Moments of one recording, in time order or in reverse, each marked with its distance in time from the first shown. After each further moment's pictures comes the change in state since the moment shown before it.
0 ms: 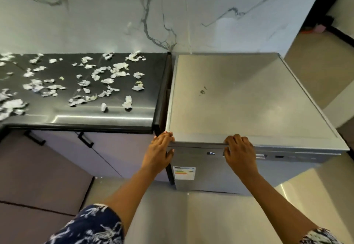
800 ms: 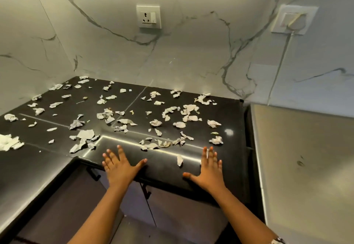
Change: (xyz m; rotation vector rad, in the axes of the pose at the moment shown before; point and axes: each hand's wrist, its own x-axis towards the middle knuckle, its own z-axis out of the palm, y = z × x) left_hand 0.010 -0.320 -0.219 0.199 0.096 -0.958; right_hand 0.184 -0.369 0.075 0.280 -0.448 -0.156
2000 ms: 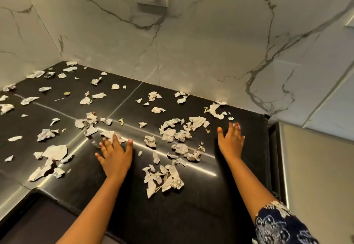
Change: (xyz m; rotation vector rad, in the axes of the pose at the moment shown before) left_hand 0.164 0.063 0.022 -0.165 0.125 -0.186; right_hand 0.271 0.037 -0.051 0.207 0.310 0.251
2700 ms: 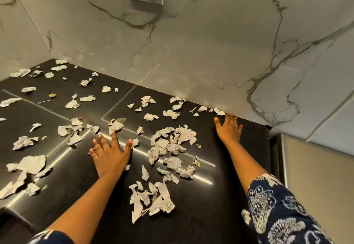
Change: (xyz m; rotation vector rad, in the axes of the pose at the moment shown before) left_hand 0.038 0.028 0.023 0.156 -0.039 0.058; right_hand 0.106 -0.014 0.006 -0.150 -0.134 -0.042
